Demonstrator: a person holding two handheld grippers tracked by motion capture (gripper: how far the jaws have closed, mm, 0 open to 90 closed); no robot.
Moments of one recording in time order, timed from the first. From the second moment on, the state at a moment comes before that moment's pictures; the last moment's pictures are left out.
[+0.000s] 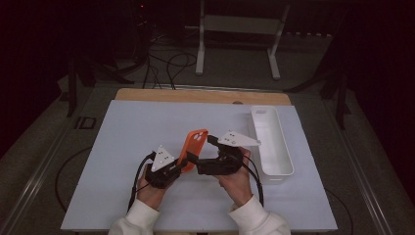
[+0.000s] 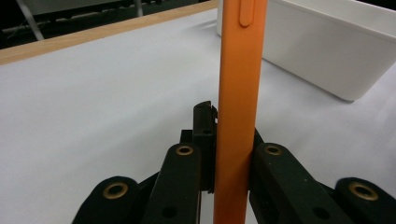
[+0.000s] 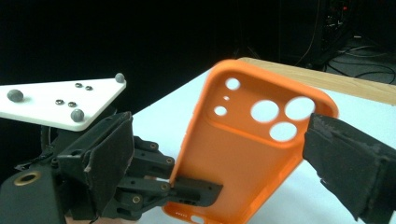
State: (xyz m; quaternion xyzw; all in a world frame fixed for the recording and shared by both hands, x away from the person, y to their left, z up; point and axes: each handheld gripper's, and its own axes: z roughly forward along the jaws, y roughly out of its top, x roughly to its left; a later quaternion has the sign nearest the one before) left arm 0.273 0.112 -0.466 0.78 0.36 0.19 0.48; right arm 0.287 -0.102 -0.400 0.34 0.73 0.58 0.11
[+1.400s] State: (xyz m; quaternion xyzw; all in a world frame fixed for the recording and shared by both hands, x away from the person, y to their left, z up) left arm 0.266 0.110 -0.460 0.77 0.35 0.20 0.50; right arm 0.303 -0.109 -0.406 0.41 0.69 0.59 0.08
